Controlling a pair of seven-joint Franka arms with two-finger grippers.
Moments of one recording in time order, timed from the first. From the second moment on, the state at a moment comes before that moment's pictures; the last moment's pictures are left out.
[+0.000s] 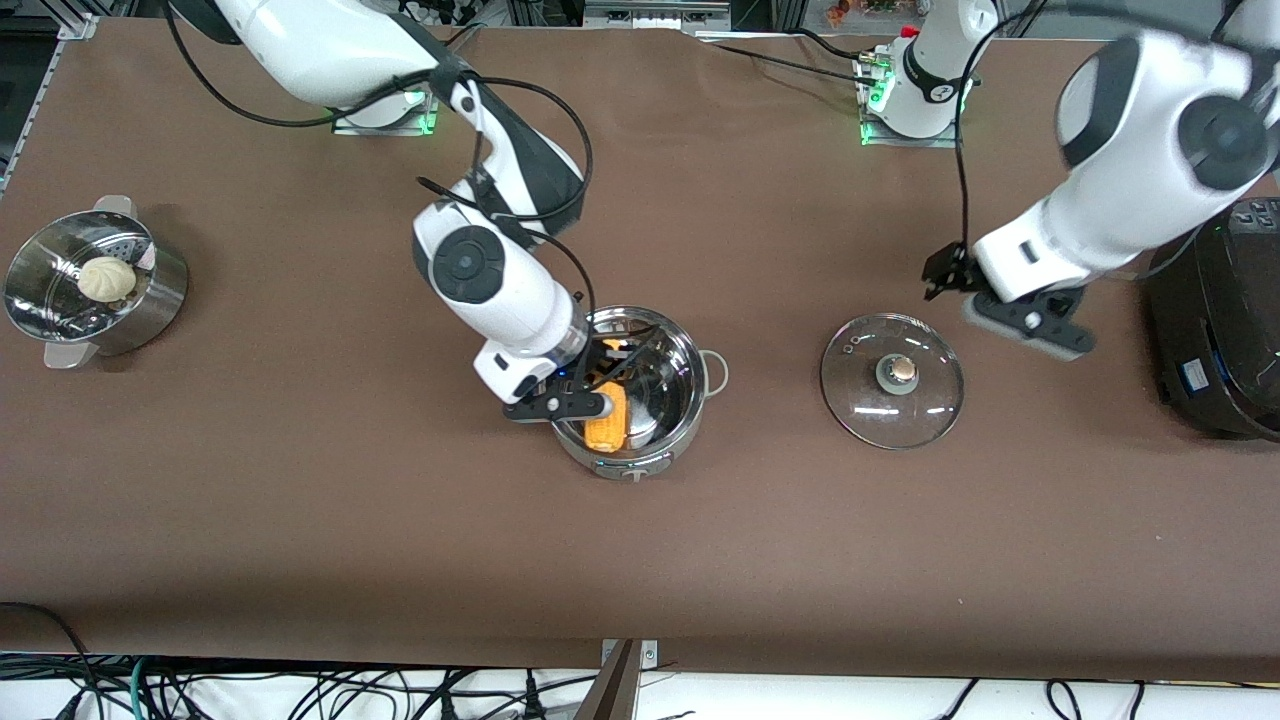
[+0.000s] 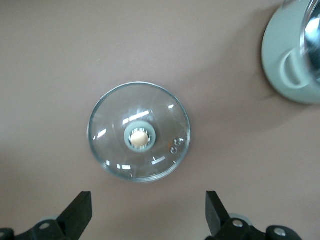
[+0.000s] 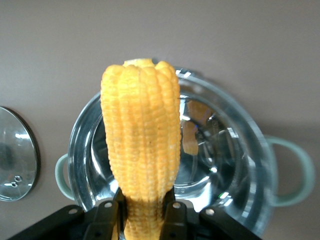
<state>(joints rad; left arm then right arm) -0.10 0.05 -0.09 -1.76 -0.07 1.76 0.11 0.38 0.77 0.35 -1.23 -0.02 2.15 0.63</state>
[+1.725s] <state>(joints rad) -0.05 0.09 -0.04 -1.46 -0.01 1.49 -0.10 -0.08 0.32 0.11 -1.28 -0.04 1.56 0.25</state>
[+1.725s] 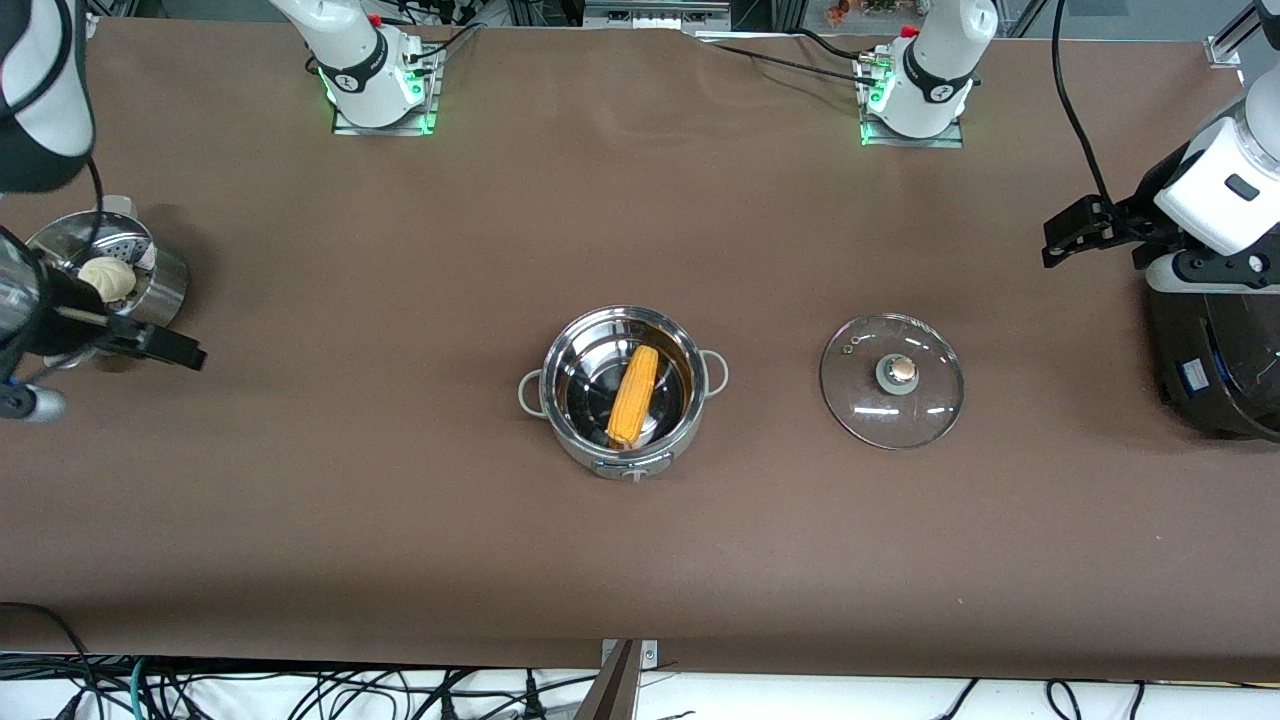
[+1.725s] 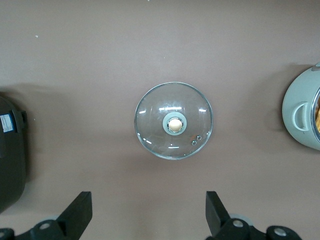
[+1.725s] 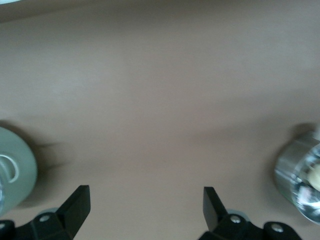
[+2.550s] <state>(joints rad) -0.05 0.10 -0.04 -1.46 -0.01 1.49 -0.11 -0.09 0.11 0.04 -1.56 -0.05 1.59 0.11</state>
